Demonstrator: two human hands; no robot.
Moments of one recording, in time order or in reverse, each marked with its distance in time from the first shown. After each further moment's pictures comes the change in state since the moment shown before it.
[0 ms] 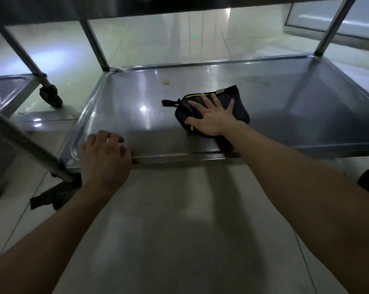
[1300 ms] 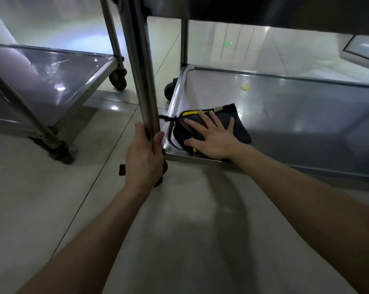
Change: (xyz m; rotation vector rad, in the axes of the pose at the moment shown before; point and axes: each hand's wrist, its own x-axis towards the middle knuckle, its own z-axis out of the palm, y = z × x) left_hand -0.027 -0.139 -0.006 -0.813 0.218 -0.221; right_hand -0.003 -0.226 0.066 -0.024 -0.064 -0.228
